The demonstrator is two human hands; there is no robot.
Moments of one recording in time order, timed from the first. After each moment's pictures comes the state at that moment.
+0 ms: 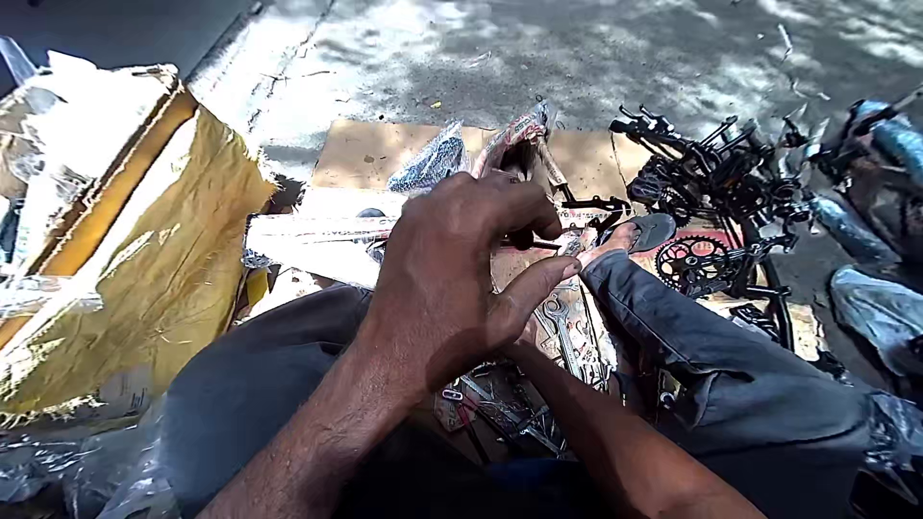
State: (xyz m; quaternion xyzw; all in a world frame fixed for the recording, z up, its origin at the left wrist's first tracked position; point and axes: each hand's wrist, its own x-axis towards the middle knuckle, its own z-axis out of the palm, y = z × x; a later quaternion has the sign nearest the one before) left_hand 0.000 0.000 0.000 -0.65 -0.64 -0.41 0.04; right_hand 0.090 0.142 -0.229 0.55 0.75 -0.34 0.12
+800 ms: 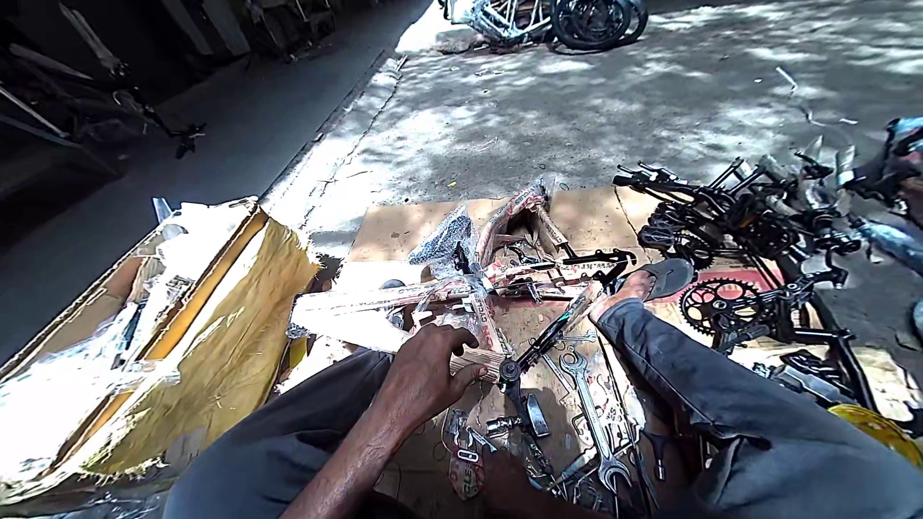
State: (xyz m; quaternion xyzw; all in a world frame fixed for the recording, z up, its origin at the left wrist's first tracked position) left_hand -0.030 0.023 -0.083 -0.60 -0.78 -0.17 -0.07; right_hand 0.146 0.046 -0.346 0.27 0.86 -0.29 0.33
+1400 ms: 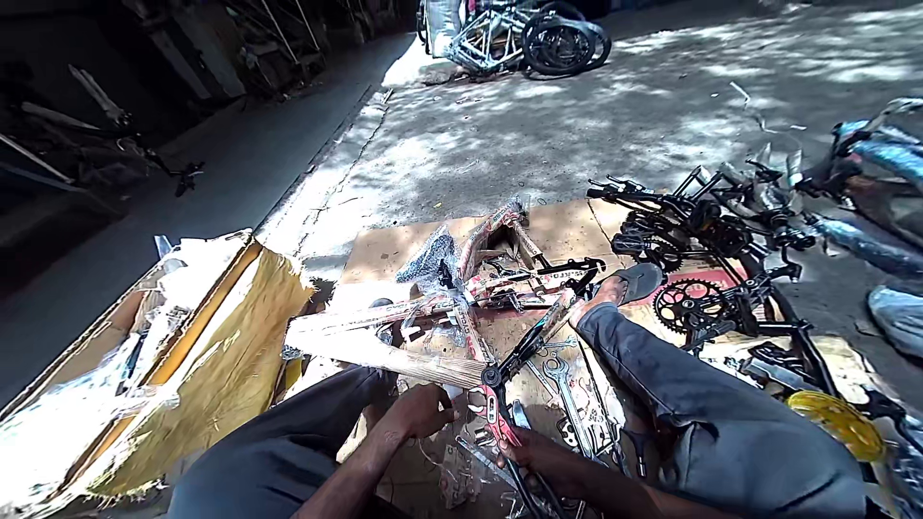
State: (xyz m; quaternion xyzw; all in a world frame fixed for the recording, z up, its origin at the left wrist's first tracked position) left_hand -0.018 0.036 -0.144 -0.45 -0.78 0.07 -0.42; right_hand 0.224 0.142 -0.266 0.27 0.50 -0.81 0.15
